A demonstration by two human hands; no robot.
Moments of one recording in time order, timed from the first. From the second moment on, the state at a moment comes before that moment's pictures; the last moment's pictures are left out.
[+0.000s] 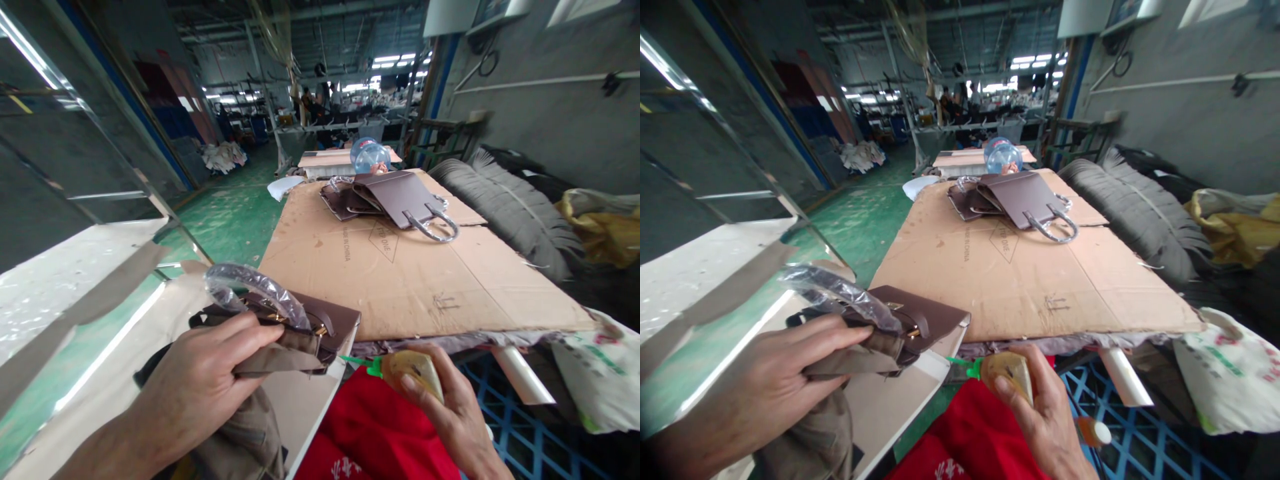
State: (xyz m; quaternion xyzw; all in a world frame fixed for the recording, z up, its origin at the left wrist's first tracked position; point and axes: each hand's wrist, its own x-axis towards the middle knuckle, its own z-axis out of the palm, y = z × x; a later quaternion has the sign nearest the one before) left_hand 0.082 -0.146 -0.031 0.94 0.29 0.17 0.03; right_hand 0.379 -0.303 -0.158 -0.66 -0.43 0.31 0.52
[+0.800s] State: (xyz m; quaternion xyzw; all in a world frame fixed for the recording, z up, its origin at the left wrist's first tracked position) left_hand 0.073 -0.158 -0.045 0.94 0.28 0.20 -0.01; right_hand 0.377 -0.309 -0.160 -0.67 -0.42 0.33 0.51
